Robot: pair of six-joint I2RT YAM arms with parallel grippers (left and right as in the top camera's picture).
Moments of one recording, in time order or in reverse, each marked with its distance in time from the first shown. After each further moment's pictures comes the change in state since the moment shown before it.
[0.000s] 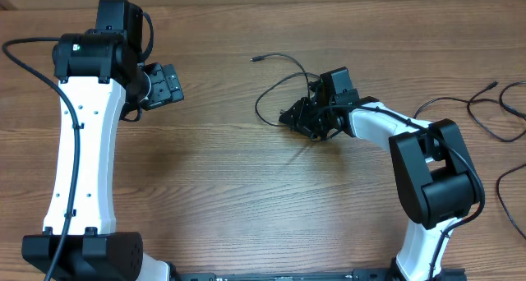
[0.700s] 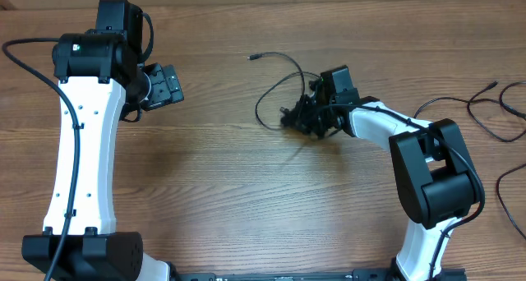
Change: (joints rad) left arm 0.000 0.000 0.000 -0.007 0.000 0.000; right arm 0.000 0.002 0.005 -0.007 -0.055 0.041
